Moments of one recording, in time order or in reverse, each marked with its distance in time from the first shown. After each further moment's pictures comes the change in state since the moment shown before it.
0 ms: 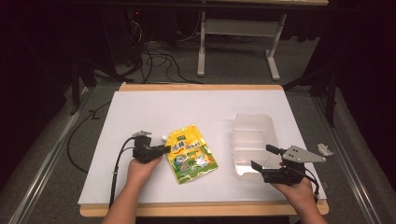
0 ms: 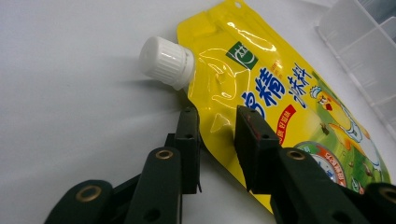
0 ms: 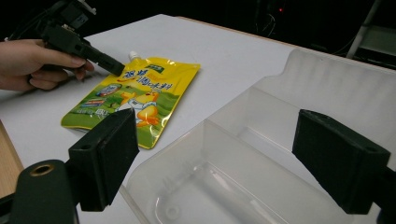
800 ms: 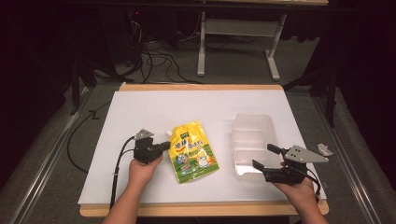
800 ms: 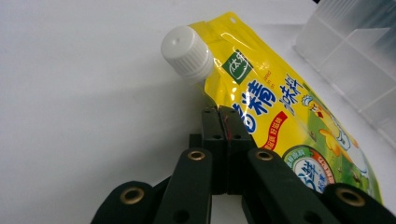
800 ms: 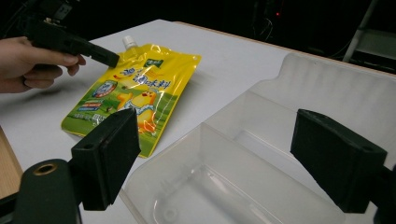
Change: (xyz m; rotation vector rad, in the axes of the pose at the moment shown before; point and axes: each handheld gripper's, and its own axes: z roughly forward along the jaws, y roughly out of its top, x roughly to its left) left arm -0.029 0.003 -0.015 -0.132 0.042 0.164; right arm -0.002 0.001 -0.003 -0.017 -0.007 0.007
